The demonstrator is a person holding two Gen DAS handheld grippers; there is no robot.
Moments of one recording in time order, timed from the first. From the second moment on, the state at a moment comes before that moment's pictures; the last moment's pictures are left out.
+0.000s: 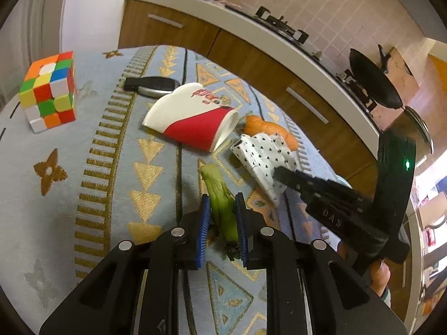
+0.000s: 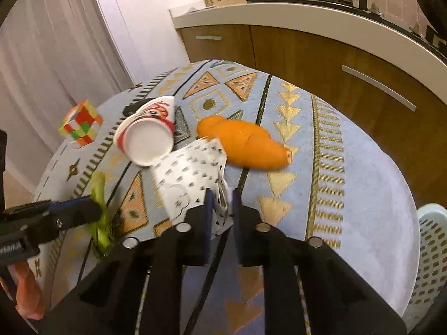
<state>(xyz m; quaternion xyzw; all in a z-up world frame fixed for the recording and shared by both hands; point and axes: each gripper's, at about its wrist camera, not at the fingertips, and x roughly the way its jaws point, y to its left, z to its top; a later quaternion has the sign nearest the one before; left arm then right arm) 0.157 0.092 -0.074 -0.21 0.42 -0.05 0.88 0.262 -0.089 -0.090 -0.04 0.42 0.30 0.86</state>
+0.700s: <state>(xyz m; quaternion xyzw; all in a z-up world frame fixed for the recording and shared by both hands) 0.142 0.013 -0.008 -0.14 0.35 -0.15 0.91 0.172 -0.217 -0.006 -0.02 0.30 0.15 0.94</state>
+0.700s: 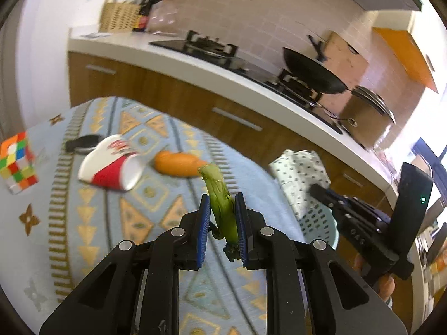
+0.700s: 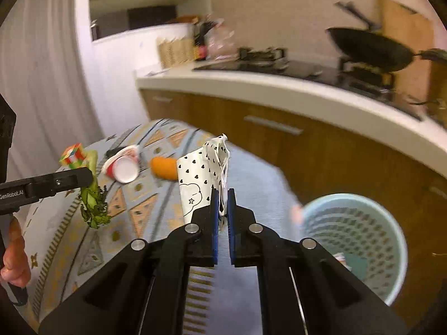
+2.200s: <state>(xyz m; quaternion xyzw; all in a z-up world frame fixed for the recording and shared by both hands) 0.214 -0.224 -0.070 0.00 0.44 -0.28 0.86 0.166 -0.421 -0.081 0.11 0.41 -0.07 0.90</state>
